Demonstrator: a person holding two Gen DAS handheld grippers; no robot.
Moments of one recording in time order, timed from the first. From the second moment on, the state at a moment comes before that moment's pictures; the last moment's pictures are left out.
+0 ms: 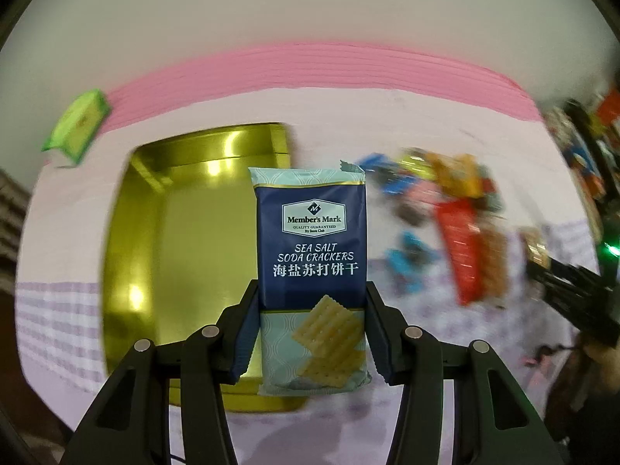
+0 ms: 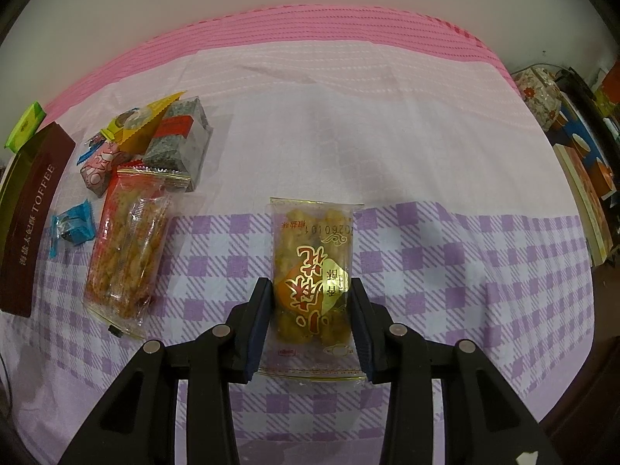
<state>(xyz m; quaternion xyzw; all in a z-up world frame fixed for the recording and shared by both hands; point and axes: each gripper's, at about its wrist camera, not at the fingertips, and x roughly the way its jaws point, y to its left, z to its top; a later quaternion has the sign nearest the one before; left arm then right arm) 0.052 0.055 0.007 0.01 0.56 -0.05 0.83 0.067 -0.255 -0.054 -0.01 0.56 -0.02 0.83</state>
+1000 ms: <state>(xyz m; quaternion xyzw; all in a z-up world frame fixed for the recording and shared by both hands) 0.079 0.147 -0.054 0.06 0.61 0.07 0.79 0.076 -0.256 -0.054 0.01 0.58 -0.03 0.81</state>
